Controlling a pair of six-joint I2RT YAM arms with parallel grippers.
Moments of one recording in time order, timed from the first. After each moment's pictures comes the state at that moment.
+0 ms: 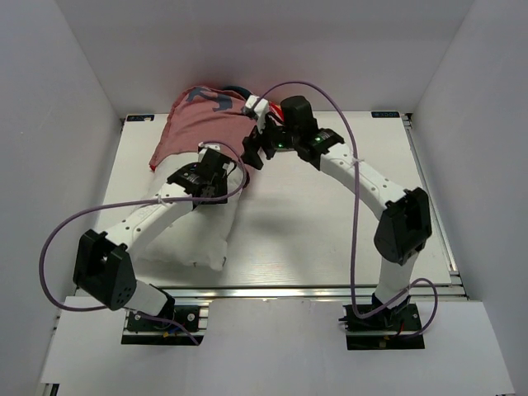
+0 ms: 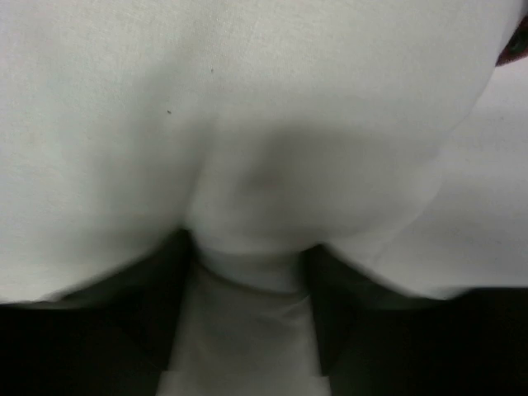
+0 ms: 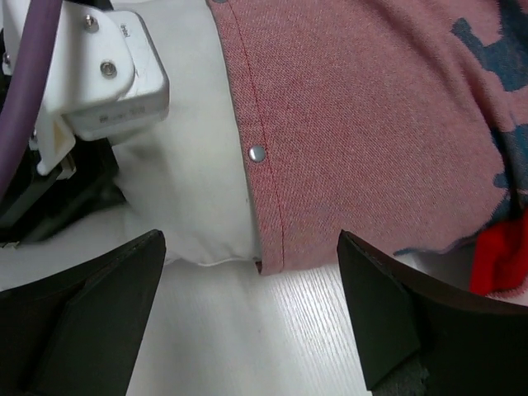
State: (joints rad) left arm -0.54 1.44 1.16 -0.72 -0.44 -0.43; right arm 0.65 1.84 1.73 -0.30 -0.53 -0.27
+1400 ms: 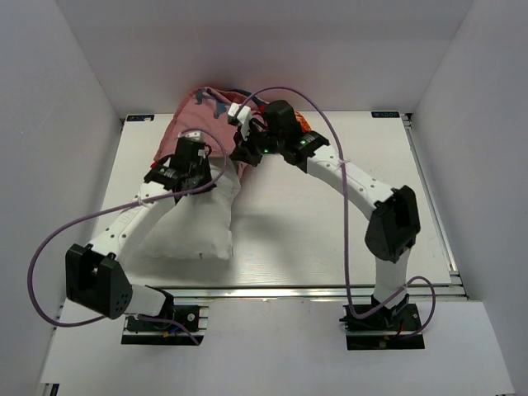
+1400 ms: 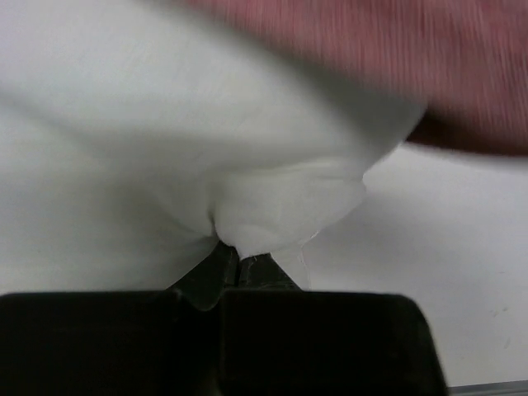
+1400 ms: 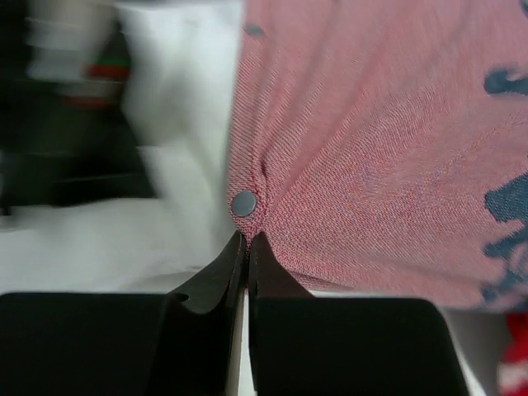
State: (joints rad) left arm -0.39 1.34 1.15 -0.62 -0.16 -0.49; right arm 0.72 1.96 1.83 -0.32 -0.52 -0.30
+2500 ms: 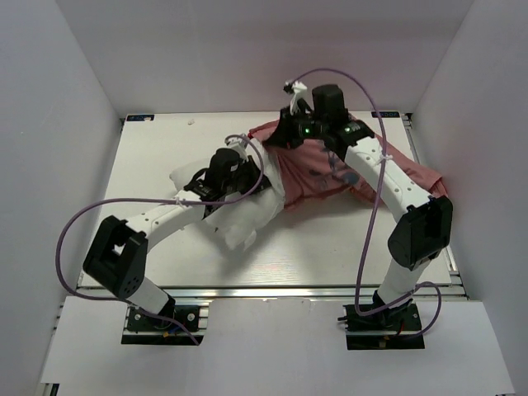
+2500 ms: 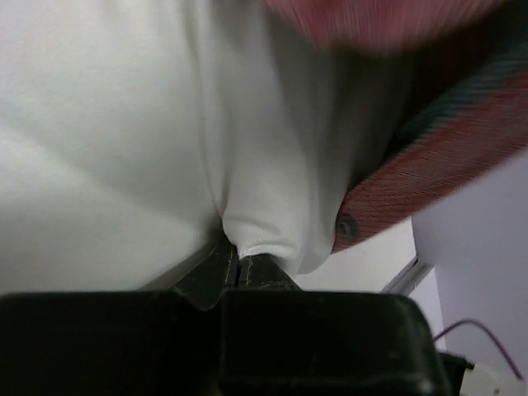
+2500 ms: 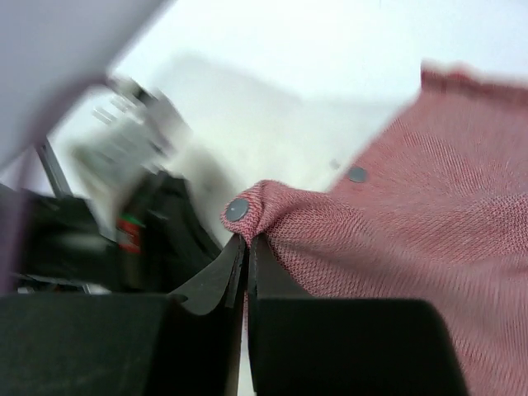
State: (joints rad) left arm -0.60 1.51 0.99 0.07 0.19 -0.75; right arm 0.52 1.74 1.69 -0.42 -0.58 0.13
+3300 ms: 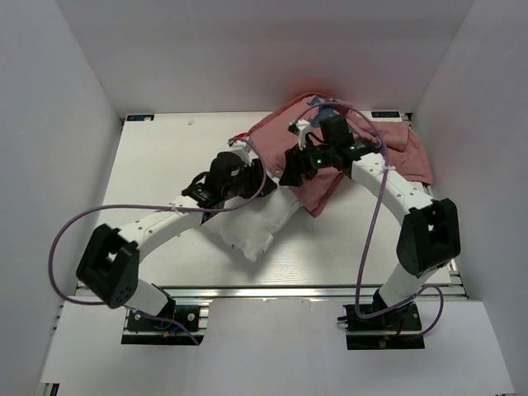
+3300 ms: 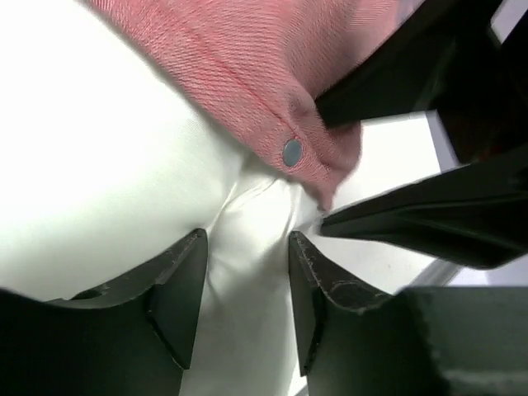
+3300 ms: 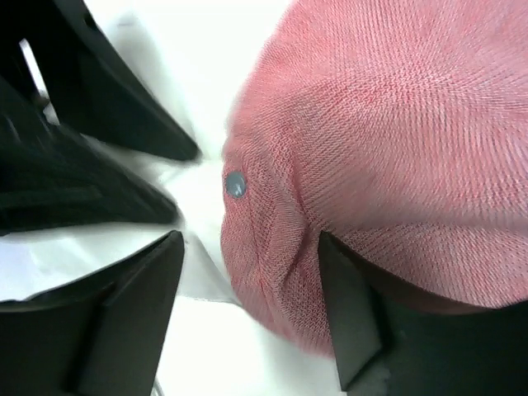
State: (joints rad) left arm -0.63 1.48 0.99 0.04 0.12 -0.64; right arm 0.45 1.68 1.40 -0.49 -0.67 -0.12
